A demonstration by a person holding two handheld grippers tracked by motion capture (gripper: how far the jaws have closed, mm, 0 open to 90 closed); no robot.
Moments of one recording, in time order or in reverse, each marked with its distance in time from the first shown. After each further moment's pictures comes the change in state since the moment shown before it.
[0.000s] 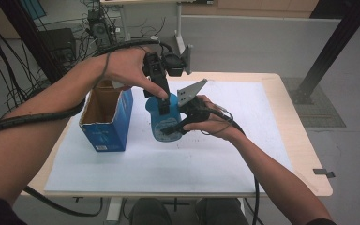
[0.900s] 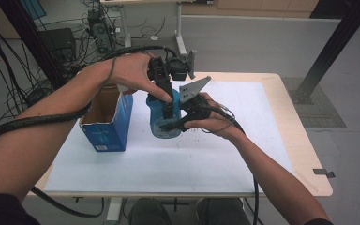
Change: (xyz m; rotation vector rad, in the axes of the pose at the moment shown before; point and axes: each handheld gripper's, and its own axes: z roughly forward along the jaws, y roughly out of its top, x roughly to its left) left arm -0.002 0.007 0.011 -0.008 -0.022 0.018; right arm 0.000 0.005 -0.008 -0.057 -0.012 -0.005
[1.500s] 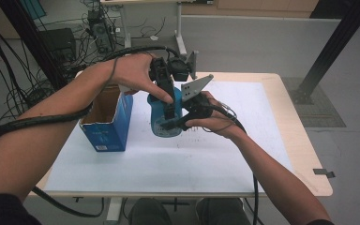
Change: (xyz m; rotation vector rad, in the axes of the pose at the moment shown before) left arm -0.003 0.003 0.000 0.001 0.005 0.015; right arm 0.001 0.004 -0.005 -0.015 -0.001 0.000
